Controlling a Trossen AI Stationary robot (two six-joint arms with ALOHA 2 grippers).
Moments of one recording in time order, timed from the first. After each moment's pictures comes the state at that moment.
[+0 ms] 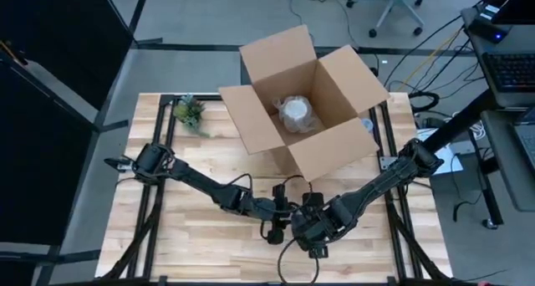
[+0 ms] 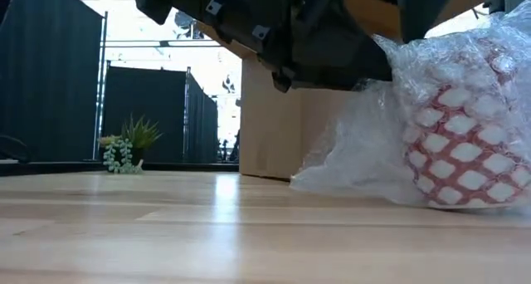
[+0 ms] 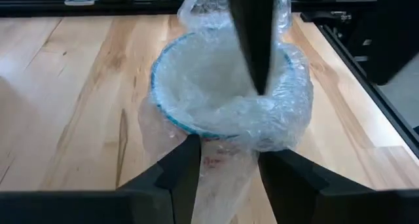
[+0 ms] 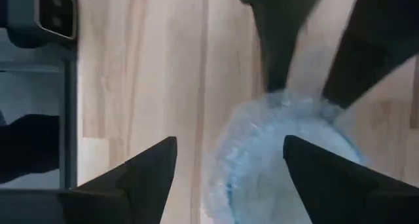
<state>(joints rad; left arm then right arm) -0.33 2.02 1.22 0.29 -0.18 -0.15 0.57 1.84 1.58 -1.00 0.13 0.51</state>
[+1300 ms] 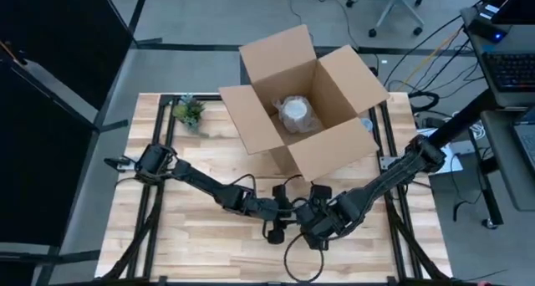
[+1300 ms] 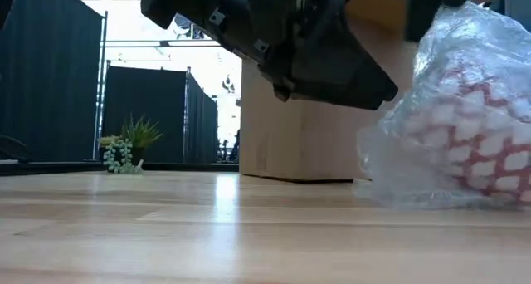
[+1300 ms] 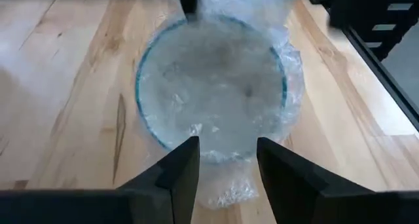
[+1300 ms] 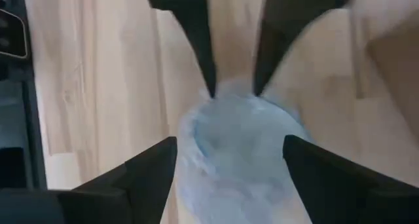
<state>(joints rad) -0.33 2.03 1.25 0.24 -0.18 -0.15 0.57 1.73 1.51 -1.09 0.23 0.65</state>
